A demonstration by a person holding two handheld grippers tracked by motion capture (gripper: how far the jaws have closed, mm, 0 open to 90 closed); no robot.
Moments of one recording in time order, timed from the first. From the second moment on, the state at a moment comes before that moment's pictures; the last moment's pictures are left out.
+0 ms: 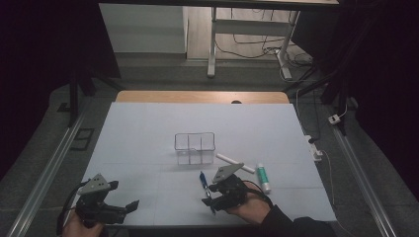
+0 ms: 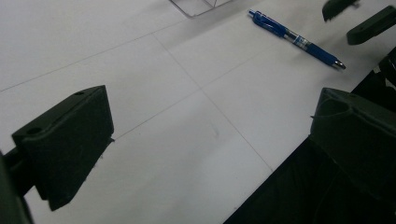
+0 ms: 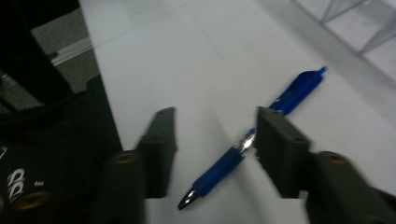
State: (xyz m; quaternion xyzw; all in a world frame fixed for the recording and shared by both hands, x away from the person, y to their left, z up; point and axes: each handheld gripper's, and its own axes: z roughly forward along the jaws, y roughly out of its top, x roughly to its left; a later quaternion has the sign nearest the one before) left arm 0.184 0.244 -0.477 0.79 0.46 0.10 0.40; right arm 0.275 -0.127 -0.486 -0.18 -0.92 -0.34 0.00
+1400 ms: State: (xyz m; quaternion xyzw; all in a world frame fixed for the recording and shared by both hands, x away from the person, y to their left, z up) left arm 0.184 0.242 -0.478 0.79 0.46 0.10 0.40; right arm 0.283 -0.137 -0.512 -0.17 -0.95 -0.27 0.02
